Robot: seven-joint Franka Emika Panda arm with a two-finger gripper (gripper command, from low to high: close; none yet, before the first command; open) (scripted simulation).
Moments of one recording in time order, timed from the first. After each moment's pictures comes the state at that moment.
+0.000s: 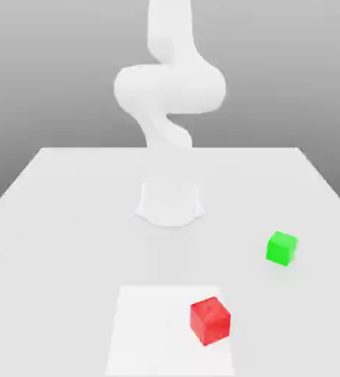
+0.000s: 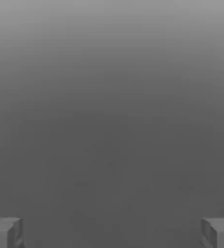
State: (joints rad) arm -0.01 -0.72 0.01 -2.33 0.05 2.34 0.88
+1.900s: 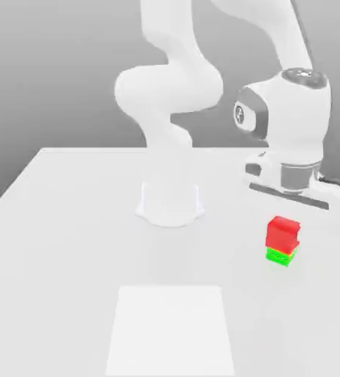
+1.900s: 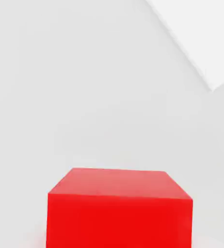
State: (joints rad) arm 0.44 -0.23 0.37 -2.90 0.28 2.68 1.82
